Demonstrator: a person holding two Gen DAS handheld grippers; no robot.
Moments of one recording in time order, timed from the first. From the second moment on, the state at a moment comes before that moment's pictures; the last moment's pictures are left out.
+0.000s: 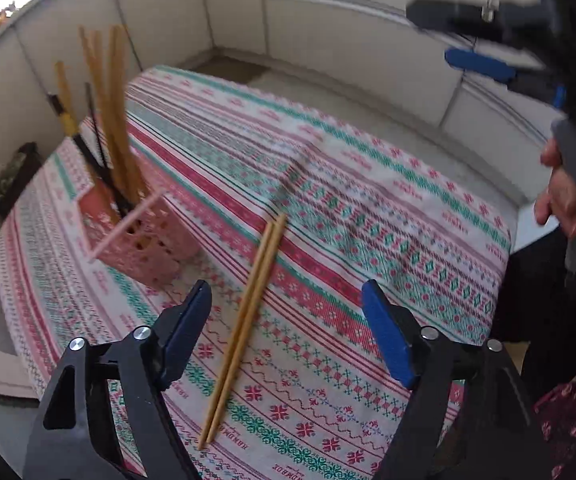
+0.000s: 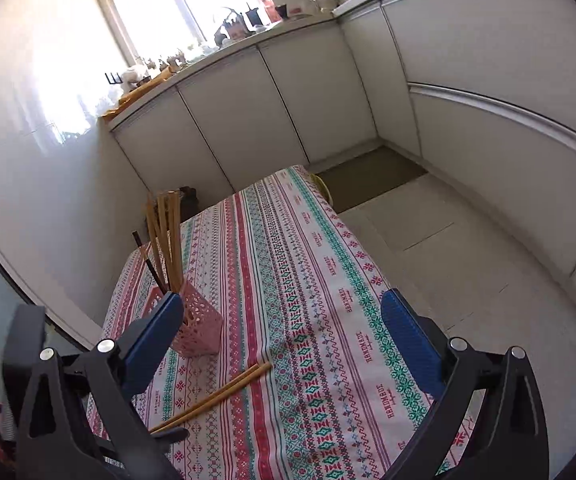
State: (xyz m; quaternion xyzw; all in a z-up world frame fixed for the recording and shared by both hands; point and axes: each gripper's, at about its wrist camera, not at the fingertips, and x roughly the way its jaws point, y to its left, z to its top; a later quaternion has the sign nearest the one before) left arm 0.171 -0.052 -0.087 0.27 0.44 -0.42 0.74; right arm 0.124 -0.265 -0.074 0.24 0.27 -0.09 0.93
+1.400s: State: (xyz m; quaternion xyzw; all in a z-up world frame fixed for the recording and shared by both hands) left arm 0.238 -0.131 -0.180 0.30 0.61 -0.40 0.61; right arm 0.127 -0.321 -0.097 0.35 0.32 -0.11 0.87
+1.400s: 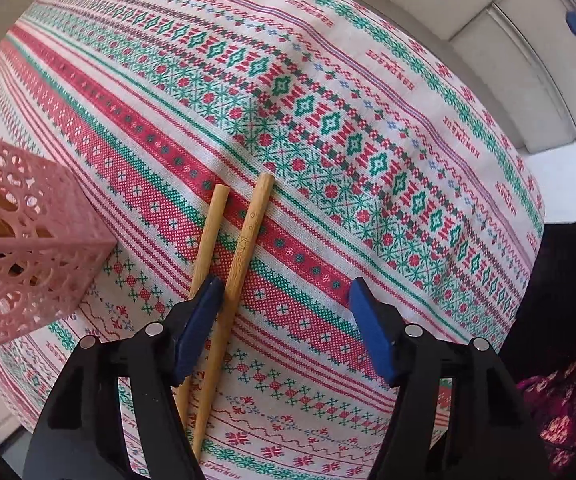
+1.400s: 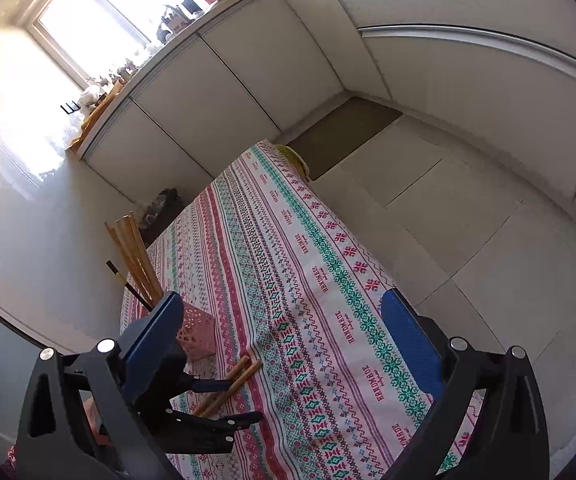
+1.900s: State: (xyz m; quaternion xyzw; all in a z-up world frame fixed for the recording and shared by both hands) left arm 0.183 -0.104 -0.181 0.25 0.57 -0.32 0.71; right arm 0.138 -0.319 -0.113 0.36 0.35 -0.11 0.86
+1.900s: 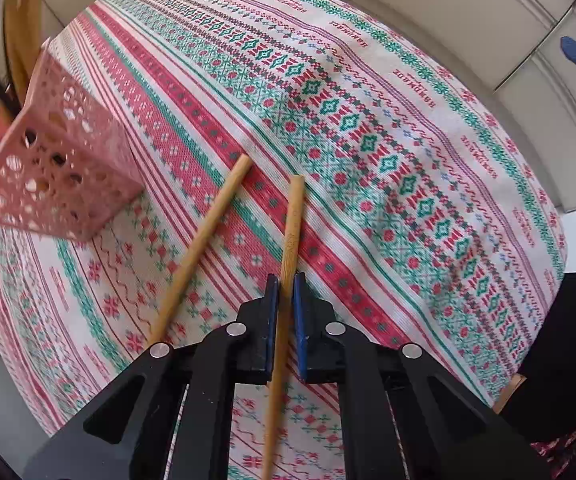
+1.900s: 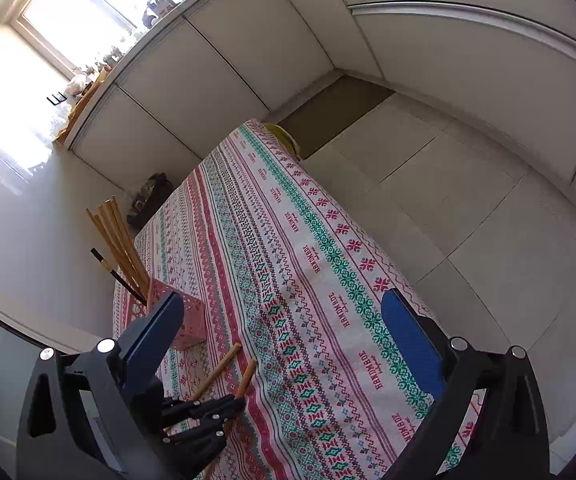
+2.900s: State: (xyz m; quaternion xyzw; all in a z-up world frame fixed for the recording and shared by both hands) left arm 0.135 0.132 -0.003 -0.16 0.30 -0.33 0.88; right arm 0.280 -0.125 -0.219 0.15 0.57 -0.20 0.78
